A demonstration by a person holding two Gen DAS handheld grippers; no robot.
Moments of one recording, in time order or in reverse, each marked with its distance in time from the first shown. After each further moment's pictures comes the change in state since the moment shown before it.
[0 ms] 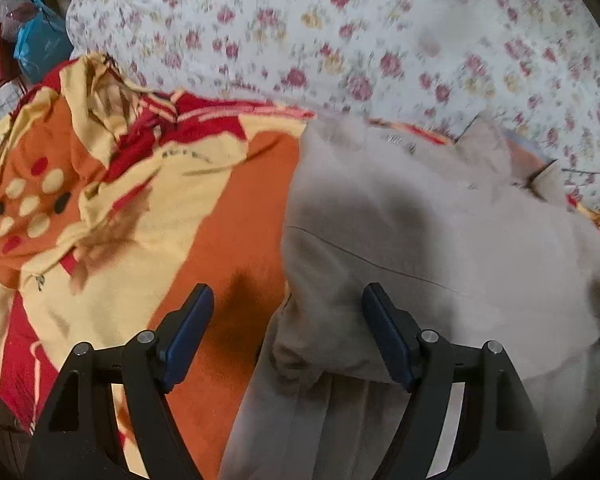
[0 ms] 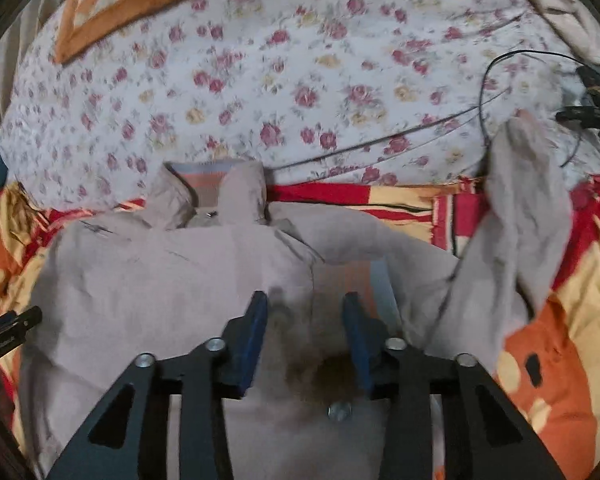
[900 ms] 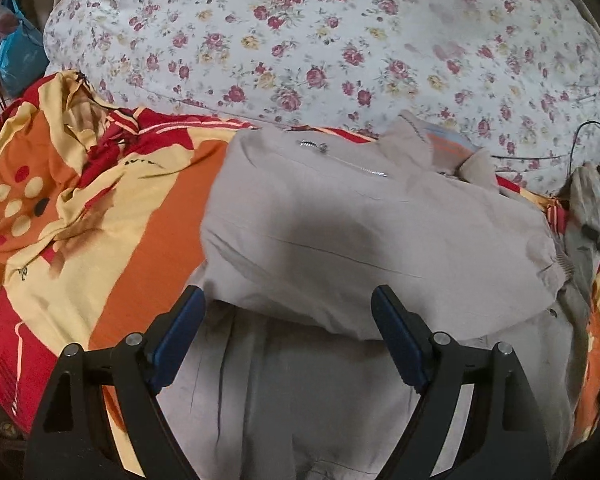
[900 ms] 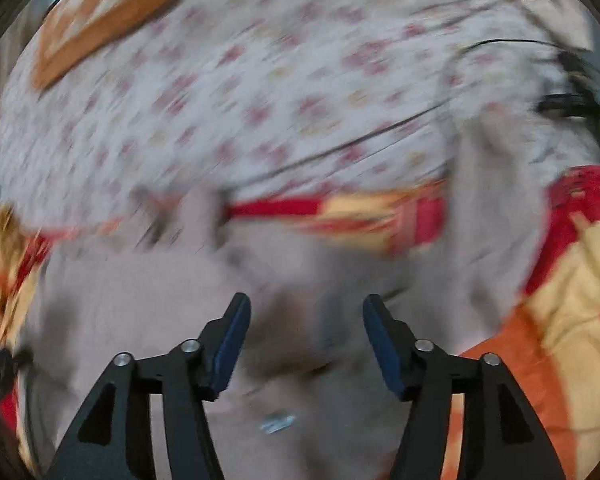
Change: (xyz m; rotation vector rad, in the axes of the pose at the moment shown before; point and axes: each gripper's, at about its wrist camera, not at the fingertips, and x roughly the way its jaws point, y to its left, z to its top) left arm -0.055 -0.037 -0.021 0.042 -0.062 -0.130; right arm -0.027 -0.061 0.017 0.096 -0.050 -0.061
